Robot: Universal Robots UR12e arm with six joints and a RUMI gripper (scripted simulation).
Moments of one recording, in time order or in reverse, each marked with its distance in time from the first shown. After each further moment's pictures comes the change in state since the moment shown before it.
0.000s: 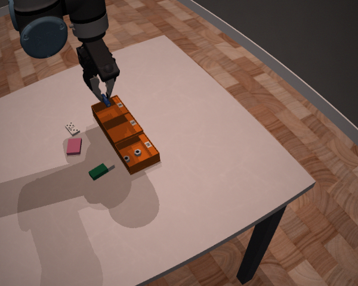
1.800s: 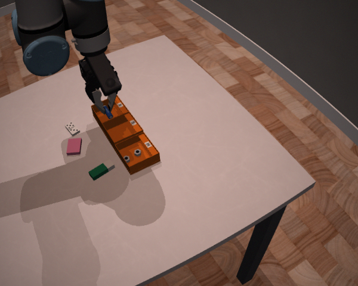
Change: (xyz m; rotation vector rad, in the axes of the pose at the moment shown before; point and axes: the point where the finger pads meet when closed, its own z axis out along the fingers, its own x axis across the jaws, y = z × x) arm 0.003 -0.009 0.037 0.000 0.001 0.000
